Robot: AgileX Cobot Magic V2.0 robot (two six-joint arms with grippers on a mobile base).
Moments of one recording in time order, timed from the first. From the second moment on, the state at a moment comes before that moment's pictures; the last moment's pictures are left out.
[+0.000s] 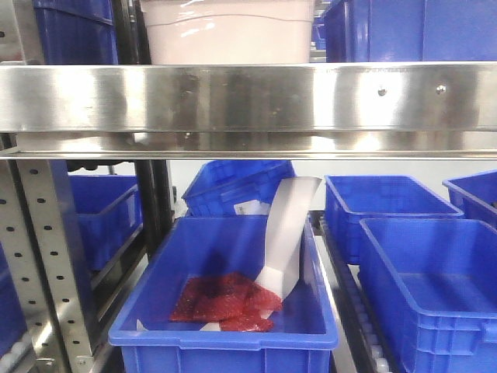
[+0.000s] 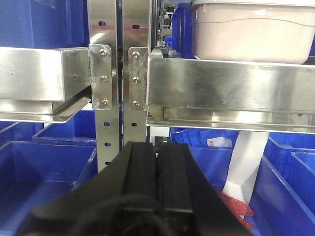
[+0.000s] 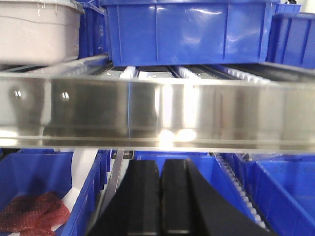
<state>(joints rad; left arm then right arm) -0.08 -0.01 0.03 -0.11 0.04 0.09 -0.07 0.05 0.02 0.04 0.01 -0.02</state>
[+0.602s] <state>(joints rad) -0.08 -0.01 0.03 -0.11 0.04 0.09 -0.07 -0.01 0.03 0.05 0.04 -0.02</state>
